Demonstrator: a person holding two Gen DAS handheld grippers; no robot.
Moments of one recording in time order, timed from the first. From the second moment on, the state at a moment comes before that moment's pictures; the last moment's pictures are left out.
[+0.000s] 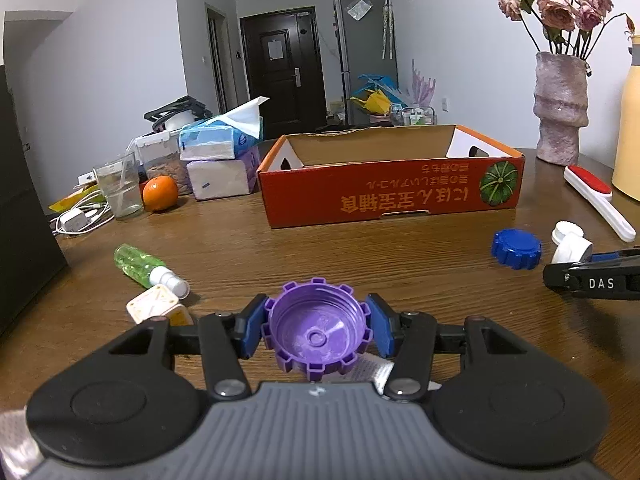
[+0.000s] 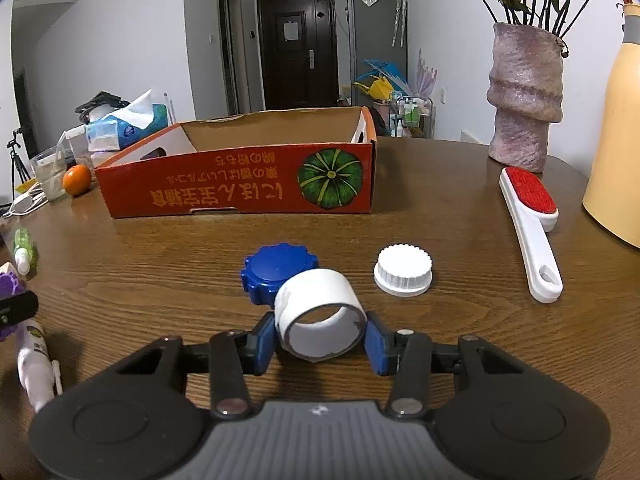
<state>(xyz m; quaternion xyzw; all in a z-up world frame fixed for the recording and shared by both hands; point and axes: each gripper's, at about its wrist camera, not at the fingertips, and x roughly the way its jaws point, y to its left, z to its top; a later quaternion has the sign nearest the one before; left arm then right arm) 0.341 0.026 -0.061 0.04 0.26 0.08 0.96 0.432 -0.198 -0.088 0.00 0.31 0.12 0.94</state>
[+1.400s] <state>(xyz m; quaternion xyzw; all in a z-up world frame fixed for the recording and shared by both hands) 0.375 0.022 -0.018 0.03 0.22 0.10 0.97 0.393 -0.162 -0.025 -0.01 0.19 0.17 0.97</state>
